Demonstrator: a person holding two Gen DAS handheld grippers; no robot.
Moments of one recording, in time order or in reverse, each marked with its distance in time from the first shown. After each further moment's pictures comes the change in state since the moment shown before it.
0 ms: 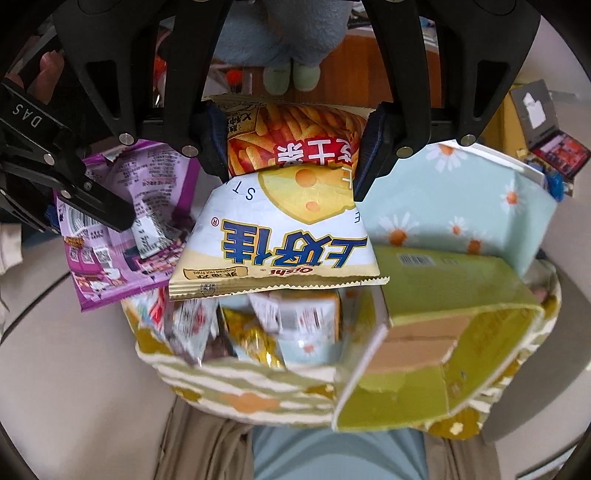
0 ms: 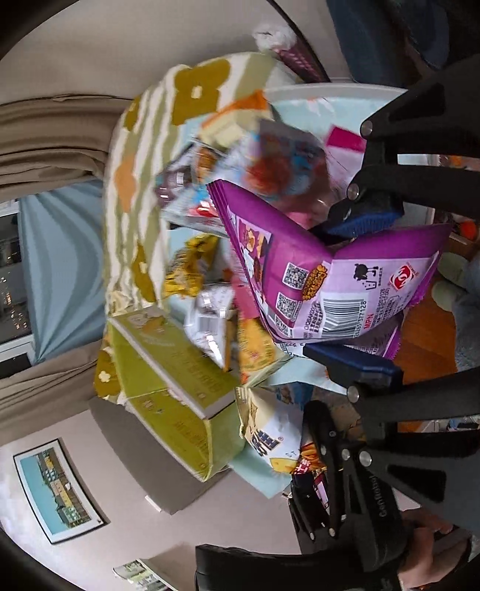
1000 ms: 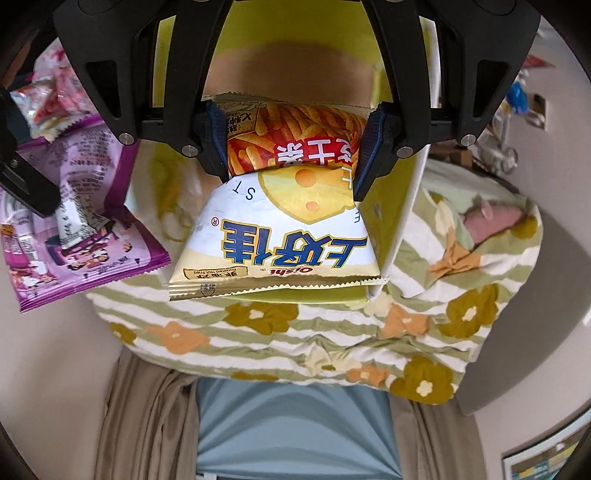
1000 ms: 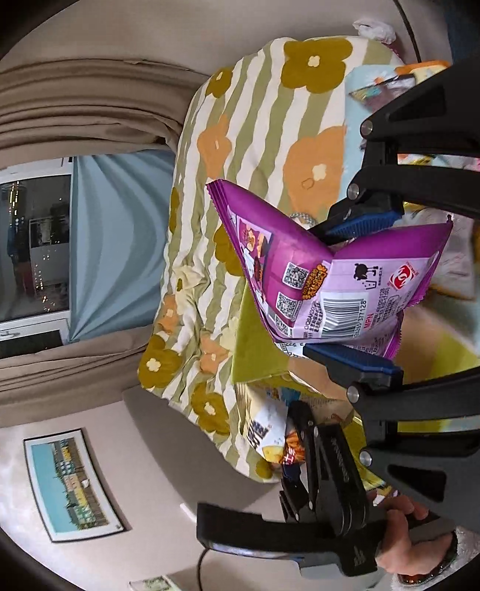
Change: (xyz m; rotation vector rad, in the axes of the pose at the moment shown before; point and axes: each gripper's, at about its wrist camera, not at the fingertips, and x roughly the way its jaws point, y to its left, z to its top) left arm 0.088 0.209 0.265 0.011 -0.076 0.097; right arm 0.118 0.113 0.241 -0.074 -0.133 -0.047
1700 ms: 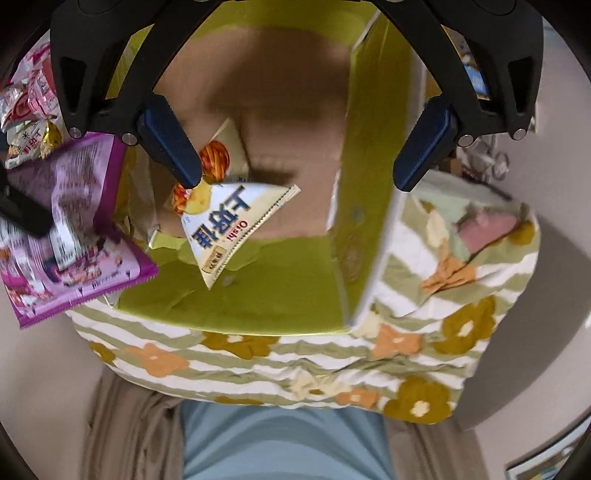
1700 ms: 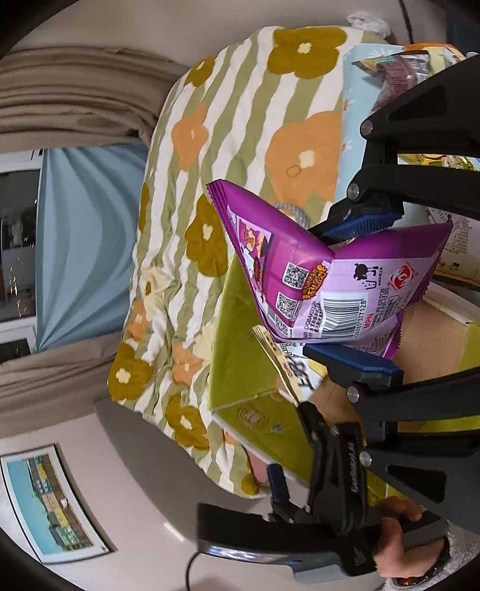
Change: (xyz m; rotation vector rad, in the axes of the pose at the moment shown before) left arm 0.038 0.030 -0.011 -0.009 0.065 0.048; right arm 0.071 0.004 0.009 0.005 0.107 0.001
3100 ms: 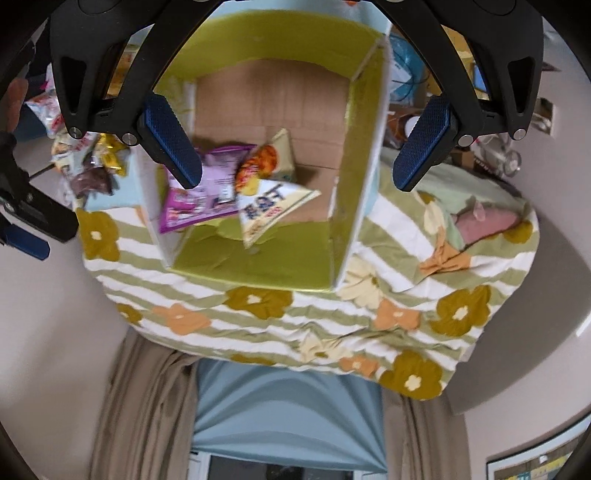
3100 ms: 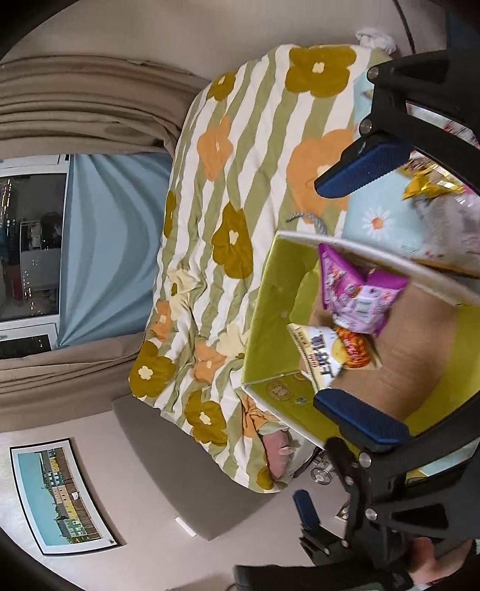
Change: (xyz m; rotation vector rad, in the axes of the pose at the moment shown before) left arm -0.102 0.015 -0.014 -0.044 -0.132 -0.107; right arm -0.071 0.027 0.020 -0.006 -0.056 -0.060
